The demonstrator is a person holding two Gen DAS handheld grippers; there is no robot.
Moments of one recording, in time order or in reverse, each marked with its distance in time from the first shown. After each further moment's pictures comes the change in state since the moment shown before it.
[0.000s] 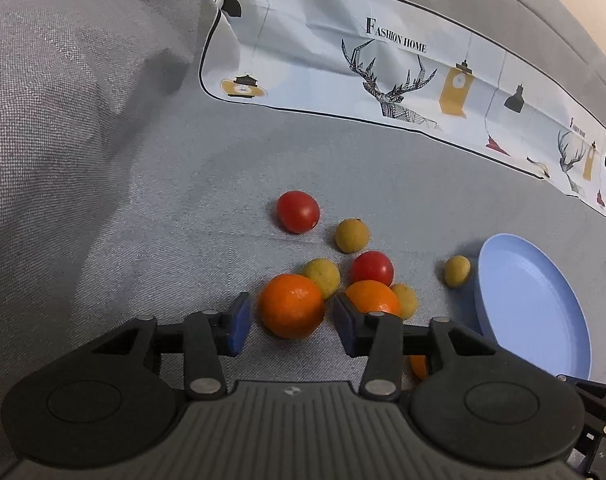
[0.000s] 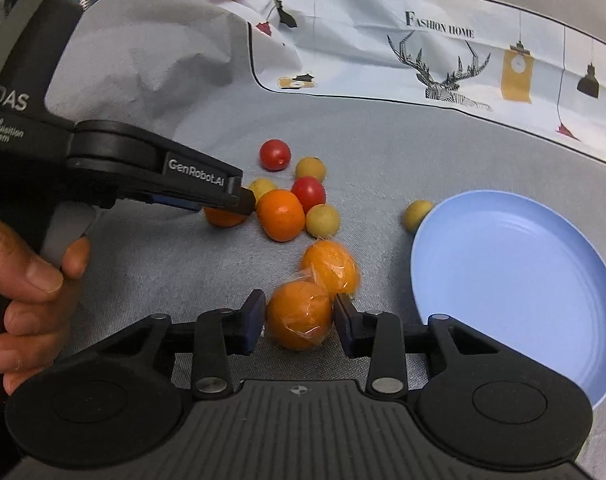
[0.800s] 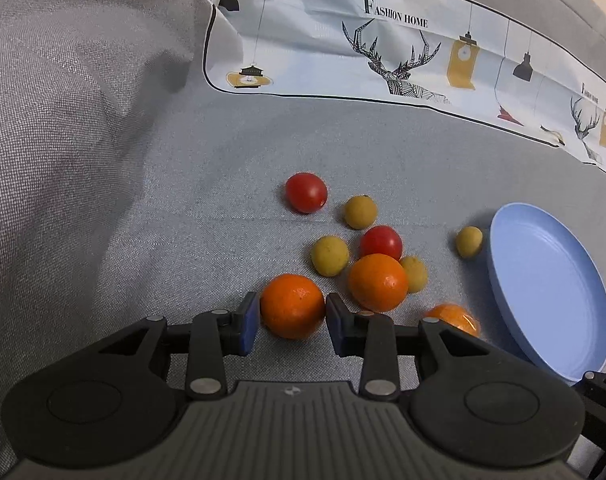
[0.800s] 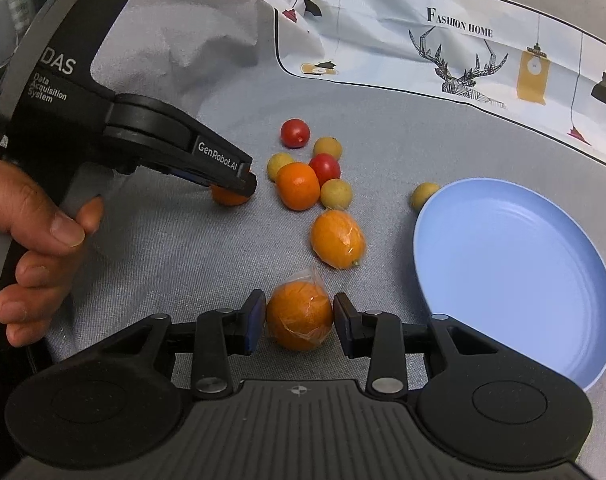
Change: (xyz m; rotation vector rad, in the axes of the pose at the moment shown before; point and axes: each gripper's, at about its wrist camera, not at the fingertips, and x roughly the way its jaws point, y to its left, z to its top) left arm -0.008 -0.013 -0.005 0.069 0.046 0.092; right arm -0.018 -0.001 -0.012 -0.057 0.042 0.045
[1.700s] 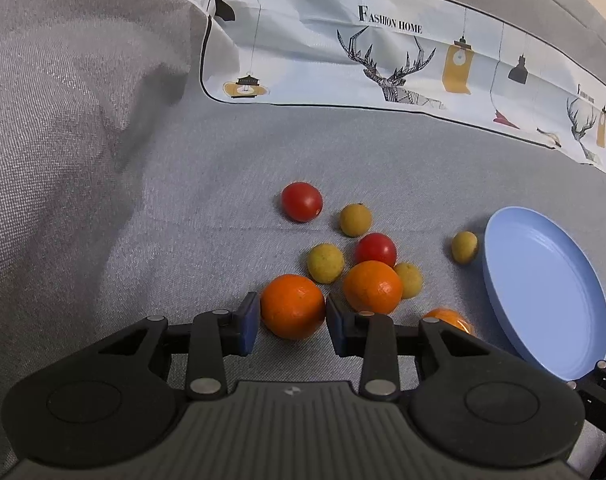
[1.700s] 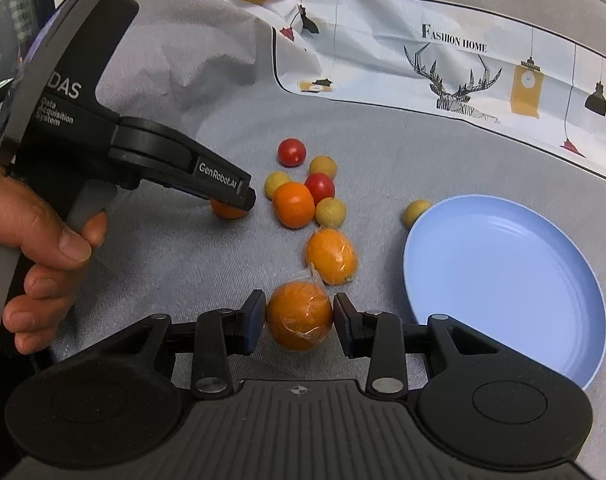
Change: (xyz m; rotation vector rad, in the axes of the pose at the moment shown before) left arm -0.008 -0.005 0.000 0.009 -0.027 0.005; right arm -0.013 -0.003 0.004 -0.002 -0.057 0.002
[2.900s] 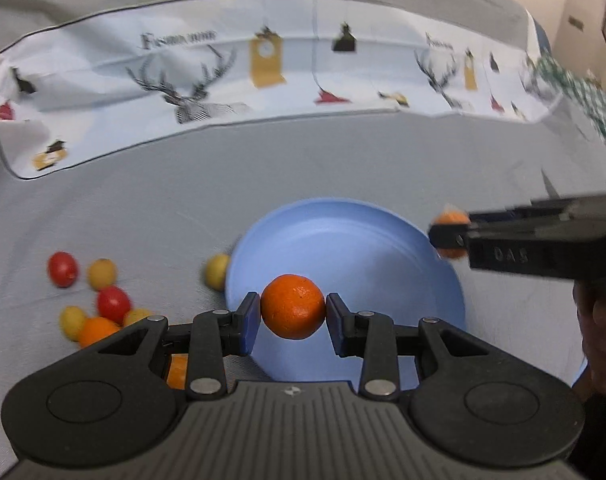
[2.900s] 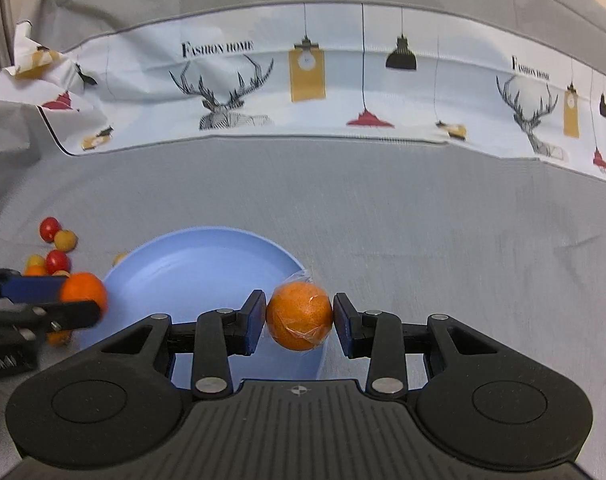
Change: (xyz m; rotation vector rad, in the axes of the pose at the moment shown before) left arm -0.002 -0.160 0.004 0.288 -0.015 -0.267; right arm -0.037 -0.184 0.022 0.269 0.023 -0.325
